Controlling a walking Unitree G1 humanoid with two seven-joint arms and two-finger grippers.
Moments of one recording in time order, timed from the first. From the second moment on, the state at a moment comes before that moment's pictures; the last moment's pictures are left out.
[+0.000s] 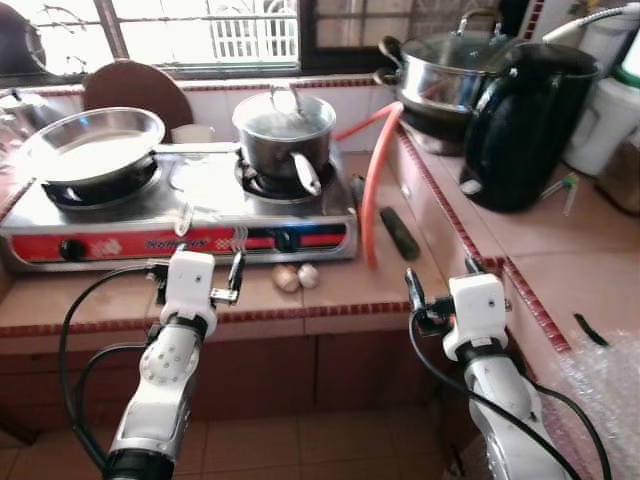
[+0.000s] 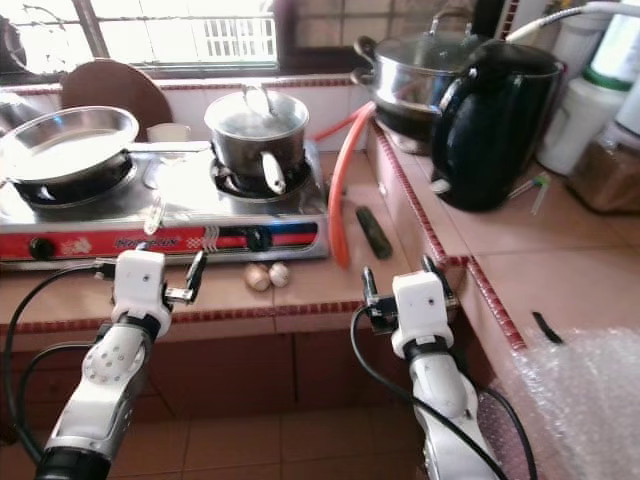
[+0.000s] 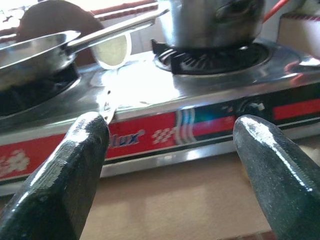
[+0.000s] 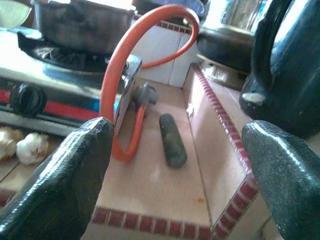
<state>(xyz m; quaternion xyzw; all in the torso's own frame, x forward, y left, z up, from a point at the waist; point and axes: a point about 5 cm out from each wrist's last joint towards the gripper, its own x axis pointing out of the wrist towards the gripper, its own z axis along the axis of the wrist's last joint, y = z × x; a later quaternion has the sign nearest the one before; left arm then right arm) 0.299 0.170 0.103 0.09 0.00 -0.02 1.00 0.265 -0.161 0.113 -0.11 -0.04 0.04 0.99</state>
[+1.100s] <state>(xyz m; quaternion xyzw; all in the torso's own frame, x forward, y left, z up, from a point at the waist) 0.291 0.157 0.111 0.10 0.00 -0.04 0.99 0.261 -0.160 0.114 -0.11 -0.03 0.05 0.99</state>
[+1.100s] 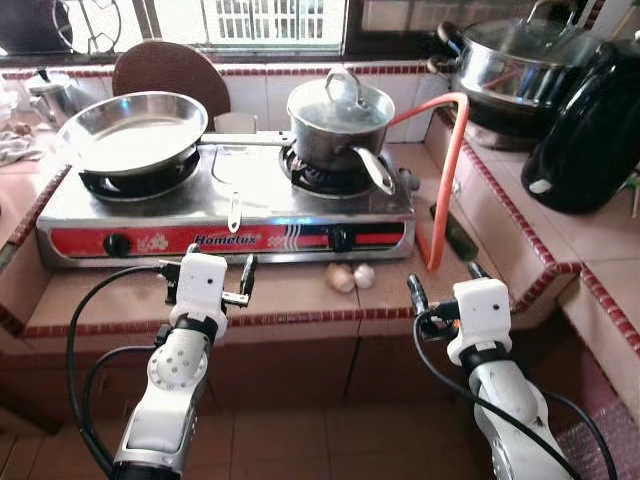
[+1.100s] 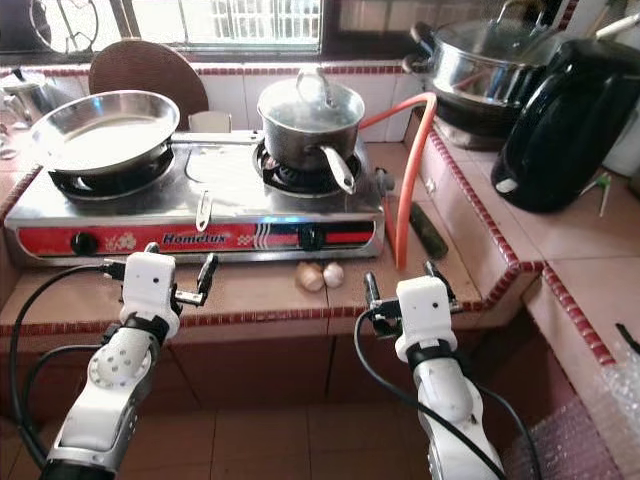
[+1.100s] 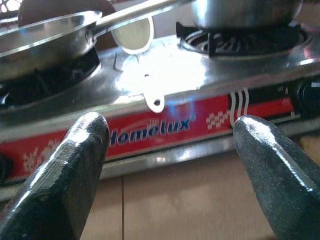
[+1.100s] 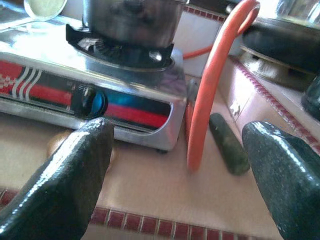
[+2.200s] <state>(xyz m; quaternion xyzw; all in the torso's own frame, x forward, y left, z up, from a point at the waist) 0.296 0.152 0.104 0.10 0.01 -0.05 0.99 0.265 -0.164 0.112 -0.11 -0.03 0.04 0.99</state>
